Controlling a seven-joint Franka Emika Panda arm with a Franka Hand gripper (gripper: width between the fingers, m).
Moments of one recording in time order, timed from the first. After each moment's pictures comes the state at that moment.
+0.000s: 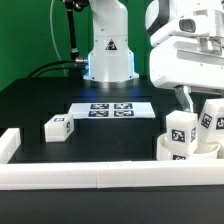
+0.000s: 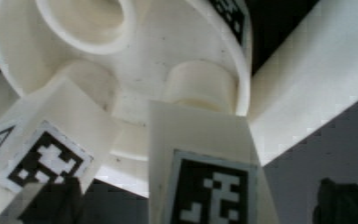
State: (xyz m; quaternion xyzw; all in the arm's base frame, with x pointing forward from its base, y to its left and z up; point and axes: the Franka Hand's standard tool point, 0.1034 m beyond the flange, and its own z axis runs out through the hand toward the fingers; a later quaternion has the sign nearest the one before) arm 0.587 0.131 0.082 0.94 0.21 0.25 0.05
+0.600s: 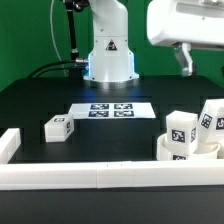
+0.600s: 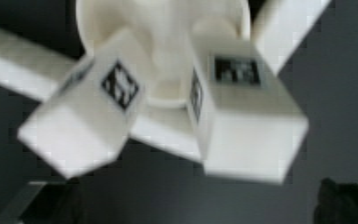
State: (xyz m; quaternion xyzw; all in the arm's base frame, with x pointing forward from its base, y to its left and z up) arm 0.583 0.114 0.125 0.97 0.20 0.16 0.03
